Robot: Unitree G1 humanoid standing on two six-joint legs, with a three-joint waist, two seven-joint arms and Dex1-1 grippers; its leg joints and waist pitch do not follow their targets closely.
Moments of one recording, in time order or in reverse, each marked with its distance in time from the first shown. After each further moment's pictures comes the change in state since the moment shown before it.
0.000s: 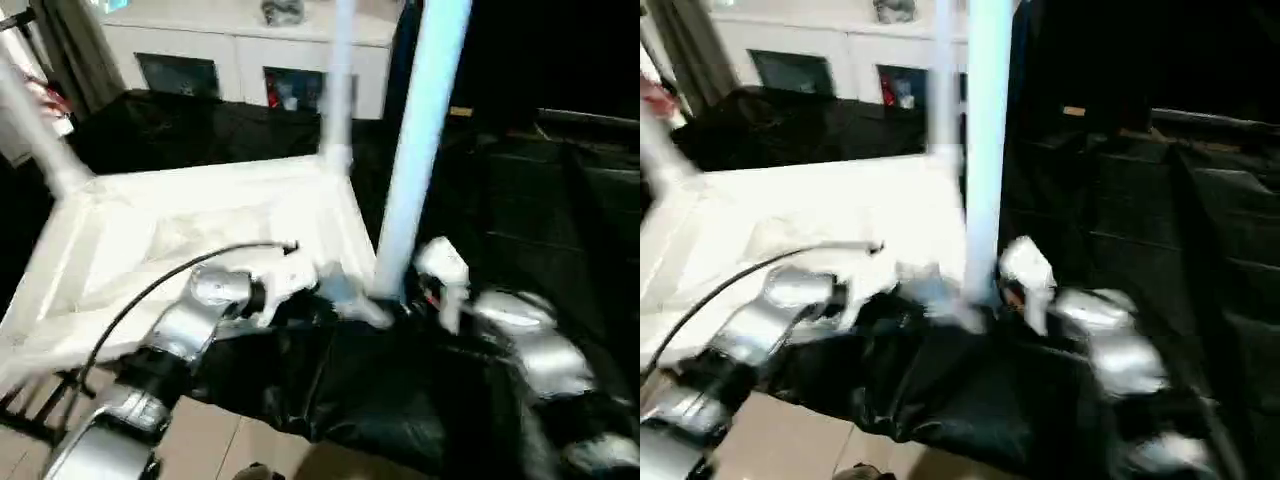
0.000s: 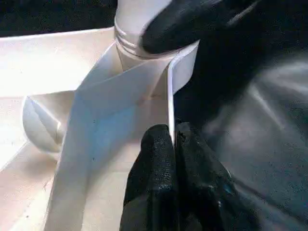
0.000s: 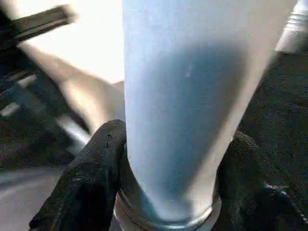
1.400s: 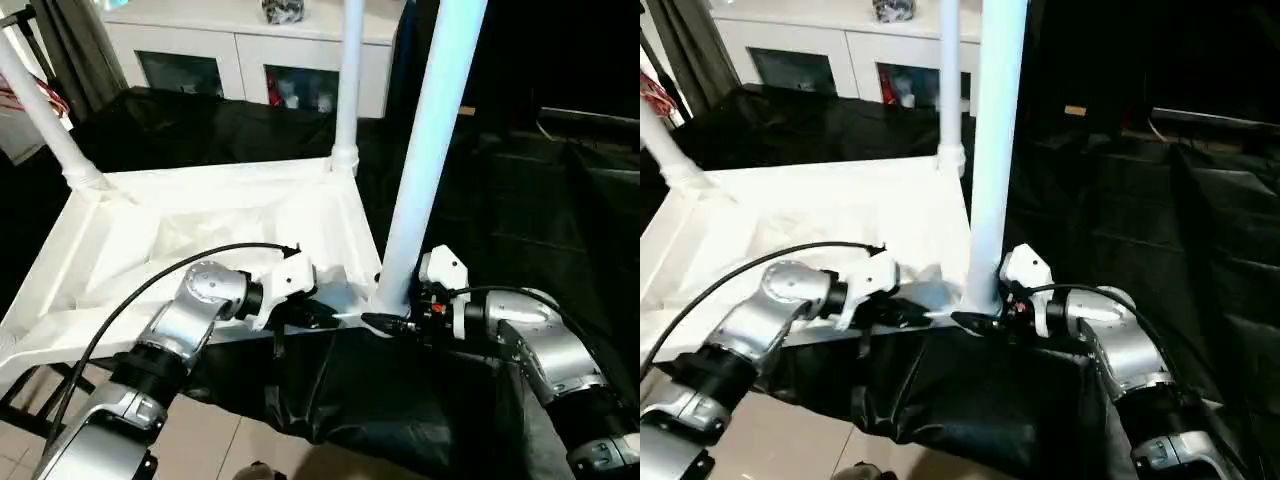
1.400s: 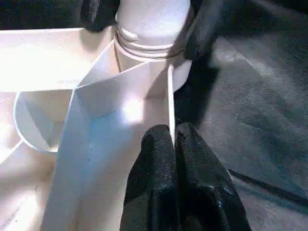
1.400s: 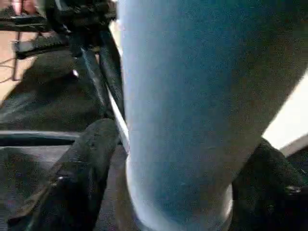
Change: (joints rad) left arm 0.048 0.089 -0.014 -0.067 -0.069 -0.057 -0.260; right arm 0.043 -0.163 0.073 -0.107 0.080 -0.005 0.386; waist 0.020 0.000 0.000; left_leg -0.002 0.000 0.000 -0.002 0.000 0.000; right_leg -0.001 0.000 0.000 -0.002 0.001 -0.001
